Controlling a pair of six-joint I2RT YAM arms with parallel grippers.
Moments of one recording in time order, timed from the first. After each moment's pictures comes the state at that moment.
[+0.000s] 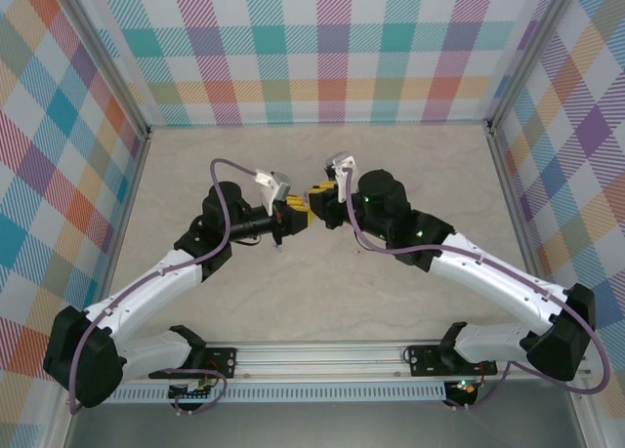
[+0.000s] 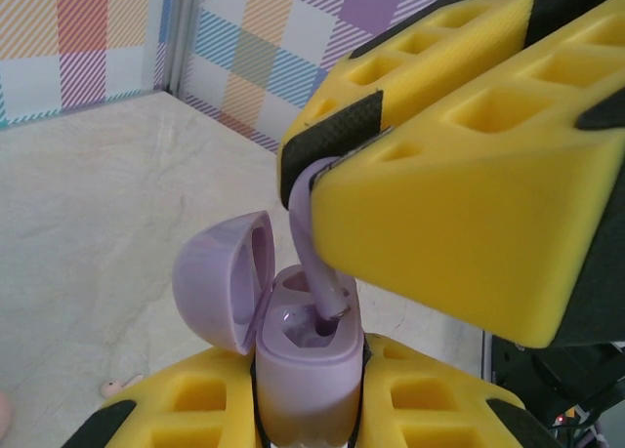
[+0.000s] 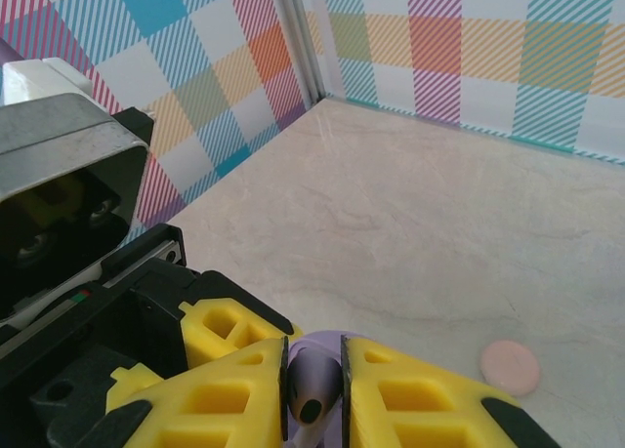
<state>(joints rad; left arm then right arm) -0.57 1.14 0.78 0.18 0.61 -0.22 0.90 1.23 1.13 -0.19 0.02 0.25</state>
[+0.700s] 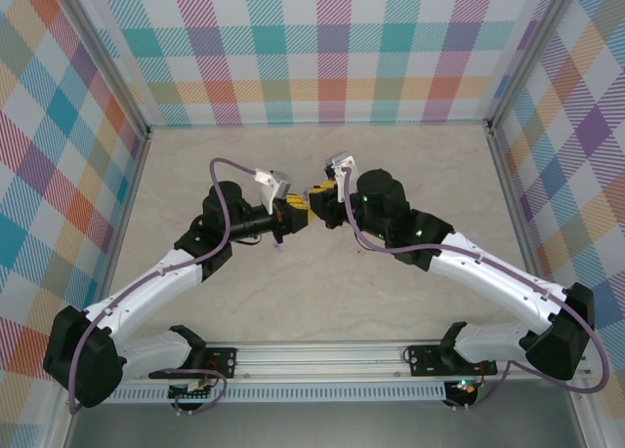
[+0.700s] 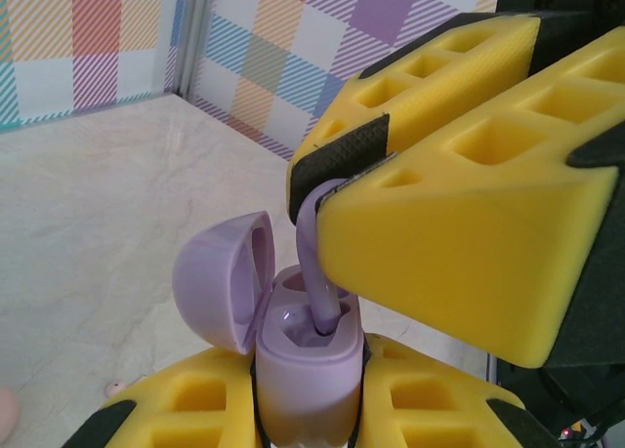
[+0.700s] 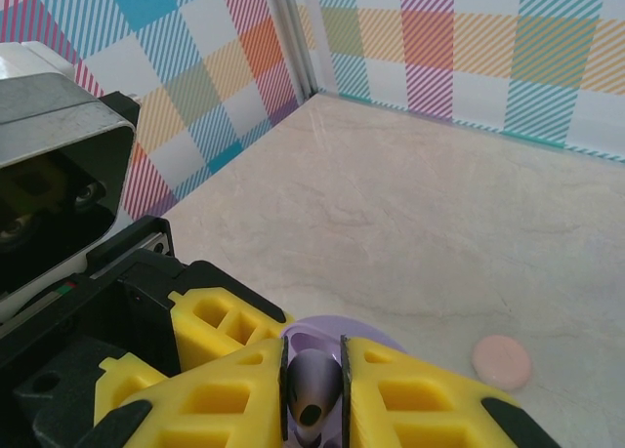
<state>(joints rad) -0.57 1.14 0.79 0.18 0.58 -0.24 0.90 1.23 1.13 -0.21 0.04 0.25</state>
